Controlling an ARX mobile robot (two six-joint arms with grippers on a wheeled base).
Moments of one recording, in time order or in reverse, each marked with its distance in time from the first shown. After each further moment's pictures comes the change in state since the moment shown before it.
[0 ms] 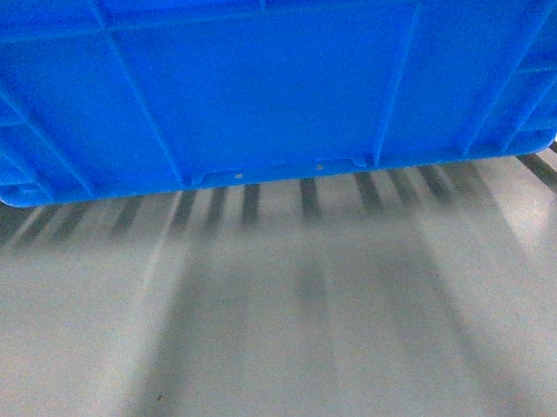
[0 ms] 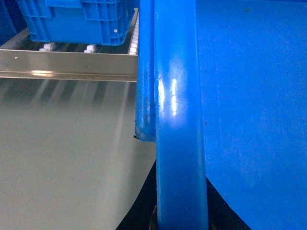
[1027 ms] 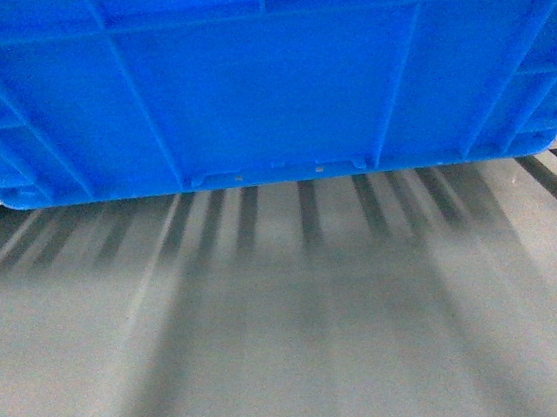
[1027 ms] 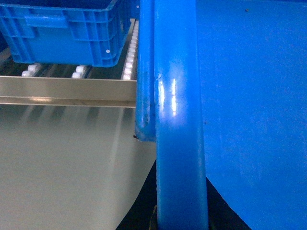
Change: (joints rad) left arm 0.000 -0.001 0.000 0.000 -0.001 0.000; right arm 0.000 -0.002 0.000 0.000 0.000 -0.001
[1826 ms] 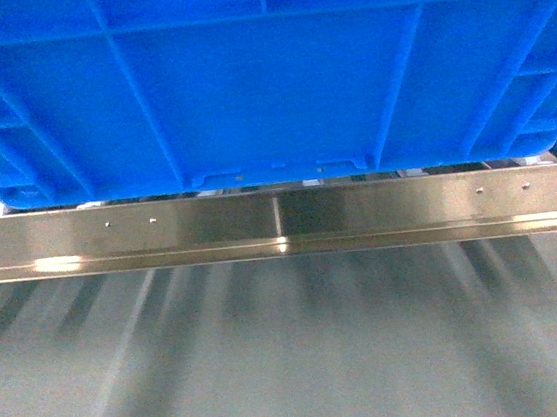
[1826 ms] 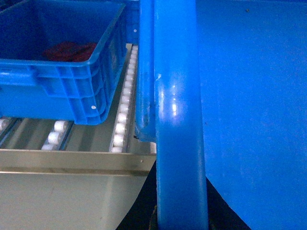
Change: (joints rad) left arm 0.000 0.000 0.000 -0.002 0.000 0.000; right arm 0.000 0.000 0.000 -0.003 0.000 -0.001
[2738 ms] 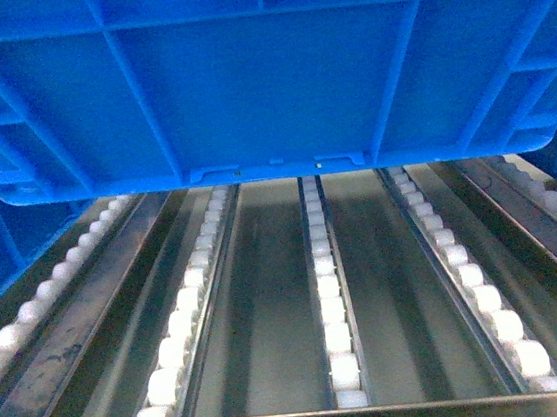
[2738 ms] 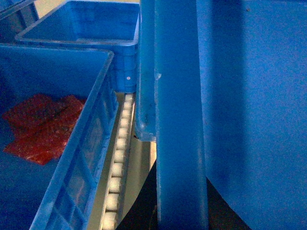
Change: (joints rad) left arm 0.000 0.000 0.000 0.007 0.002 0.000; right arm 0.000 0.000 0.000 0.009 0.000 -0.001
